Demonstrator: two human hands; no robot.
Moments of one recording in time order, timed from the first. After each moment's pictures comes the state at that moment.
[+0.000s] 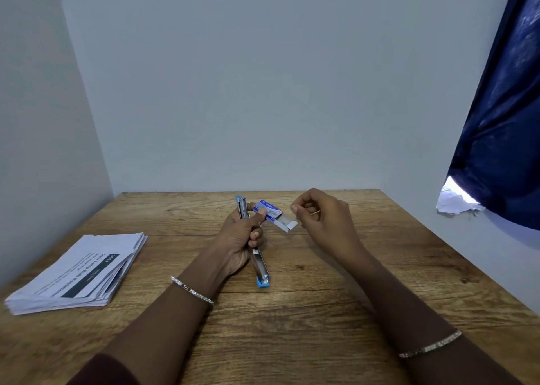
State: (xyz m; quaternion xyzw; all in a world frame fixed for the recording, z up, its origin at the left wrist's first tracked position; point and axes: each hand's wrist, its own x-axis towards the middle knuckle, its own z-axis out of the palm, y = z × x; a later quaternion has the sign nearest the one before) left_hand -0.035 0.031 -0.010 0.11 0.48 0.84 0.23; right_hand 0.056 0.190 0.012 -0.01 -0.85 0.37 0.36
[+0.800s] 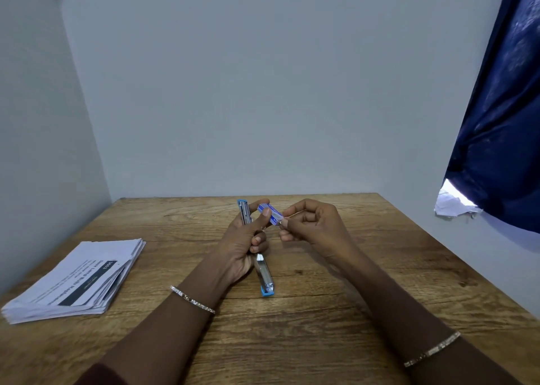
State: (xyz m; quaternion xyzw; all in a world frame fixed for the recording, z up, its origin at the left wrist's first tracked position) left_hand -0.022 0.036 -0.004 0.14 0.43 0.86 0.26; right_hand 0.057 0.184 0.007 0.01 -0.71 0.67 0.22
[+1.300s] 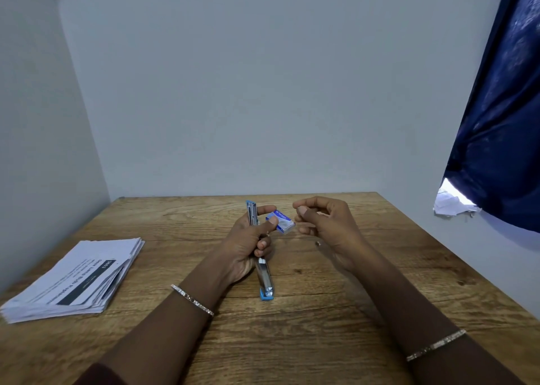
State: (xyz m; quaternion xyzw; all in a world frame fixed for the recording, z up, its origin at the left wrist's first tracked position) left_hand -0.016 0.038 -0.002 0.16 0.52 0.80 0.26; right_hand 0.054 0.197 0.011 -0.07 -0.69 0.68 0.25
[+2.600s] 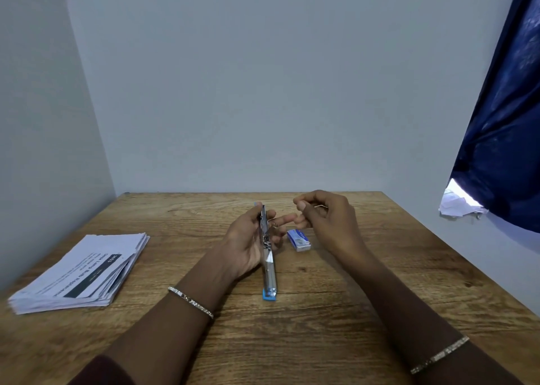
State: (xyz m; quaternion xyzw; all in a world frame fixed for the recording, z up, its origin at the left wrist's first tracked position) left_hand -0.023 0.035 0.003 0.06 0.41 0.83 0.37; right_hand 0.059 0.182 0.019 -0.05 -0.78 0.52 0.34
